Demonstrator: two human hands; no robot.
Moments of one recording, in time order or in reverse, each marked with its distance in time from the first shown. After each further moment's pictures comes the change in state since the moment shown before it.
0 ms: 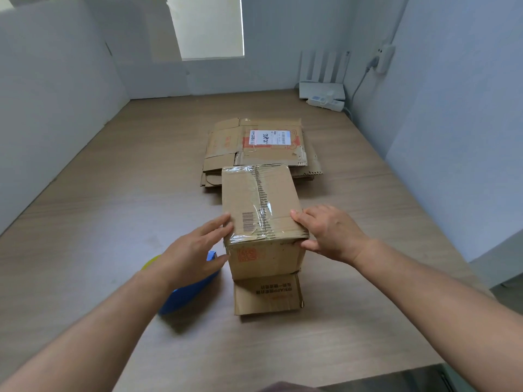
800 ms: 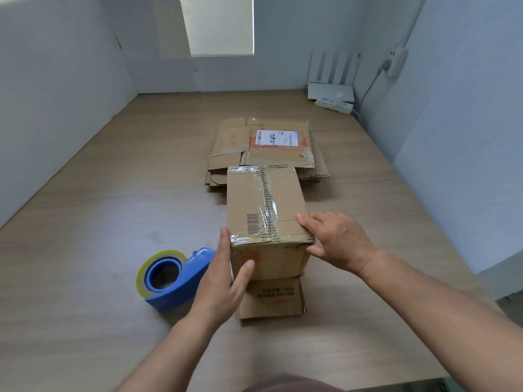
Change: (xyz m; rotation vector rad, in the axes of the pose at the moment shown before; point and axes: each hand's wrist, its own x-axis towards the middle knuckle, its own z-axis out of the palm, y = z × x) left_hand -0.024 0.054 0.061 -0.578 0.175 -0.428; right_hand -0.008 -0.008 -0.008 0.039 0.103 -0.016
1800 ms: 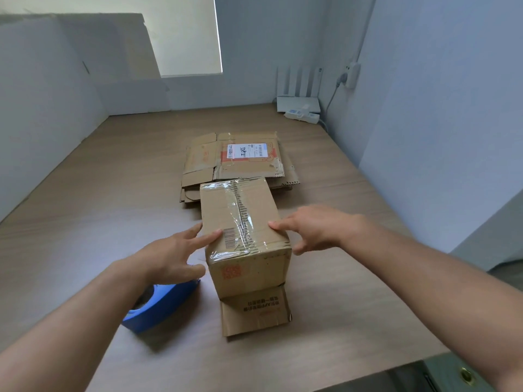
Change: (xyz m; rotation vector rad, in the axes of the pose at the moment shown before) left_hand 0.075 0.025 -0.078 0.848 -0.564 0.192; right_hand 0.019 0.031 -0.038 -0.016 -0.493 0.006
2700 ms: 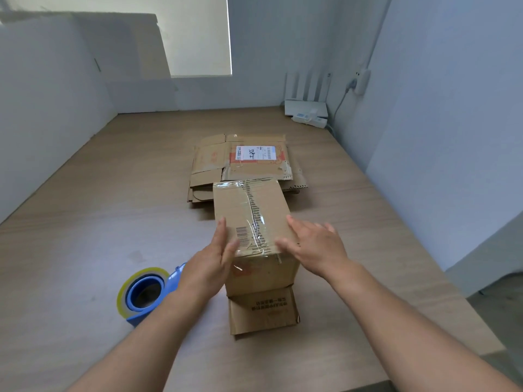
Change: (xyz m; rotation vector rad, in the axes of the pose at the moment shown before) left_hand 0.016 0.057 0.045 -0.496 0.420 -0.302; right_hand 0.000 -0.046 0.037 0.389 0.275 0.437
